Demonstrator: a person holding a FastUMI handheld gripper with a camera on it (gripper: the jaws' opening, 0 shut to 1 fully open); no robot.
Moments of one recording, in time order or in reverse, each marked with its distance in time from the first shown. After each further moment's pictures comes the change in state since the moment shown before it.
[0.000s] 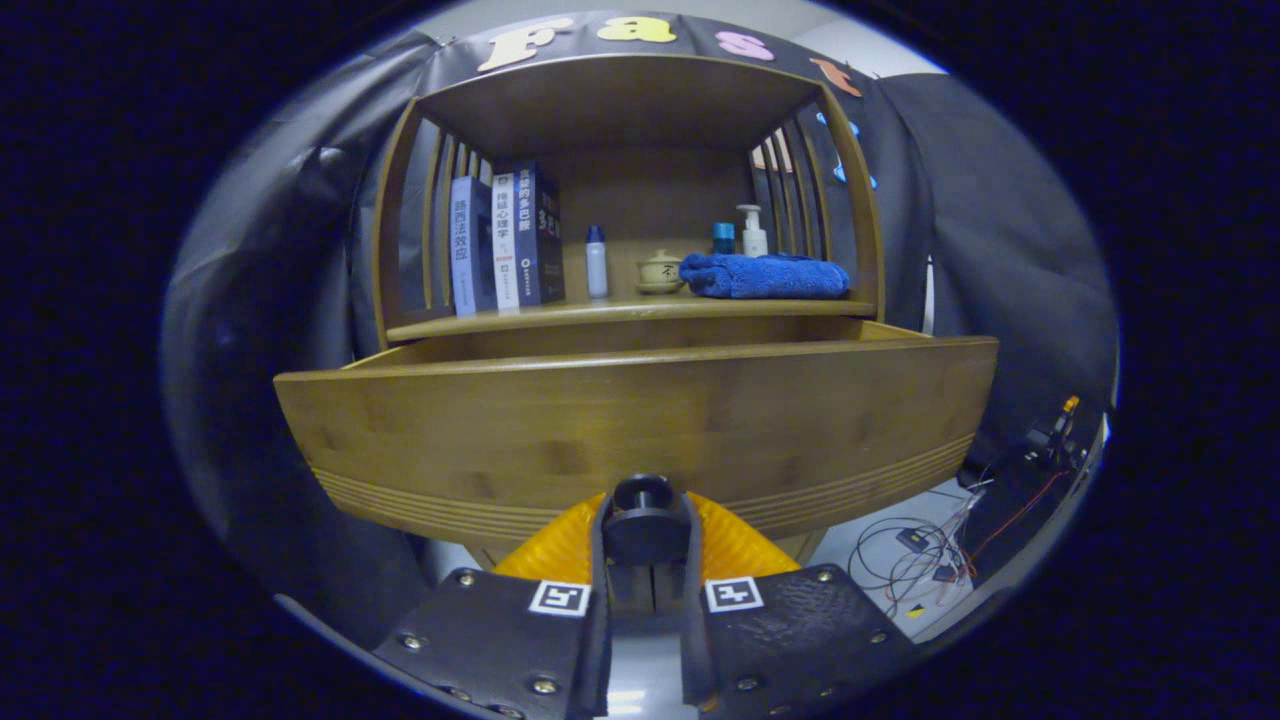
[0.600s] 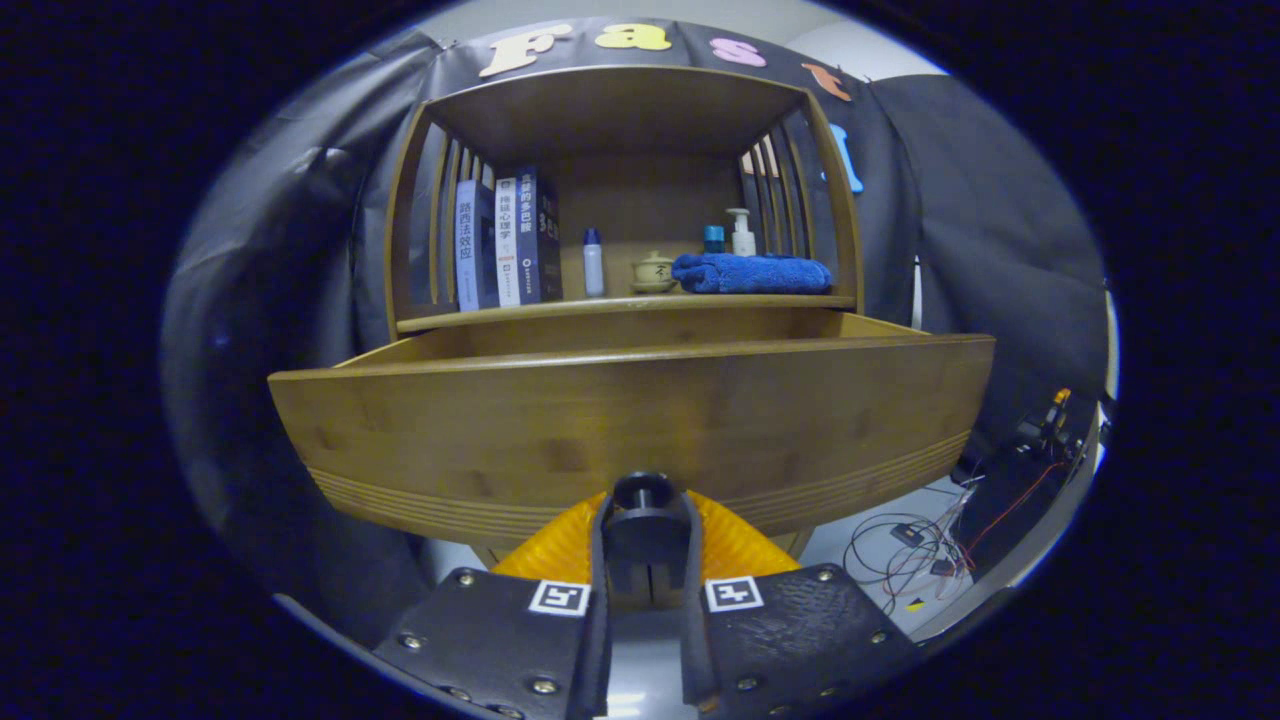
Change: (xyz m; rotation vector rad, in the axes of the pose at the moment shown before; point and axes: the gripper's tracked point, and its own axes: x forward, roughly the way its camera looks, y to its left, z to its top) arm -0.015 -0.002 -0.015 0.020 -0.017 -0.030
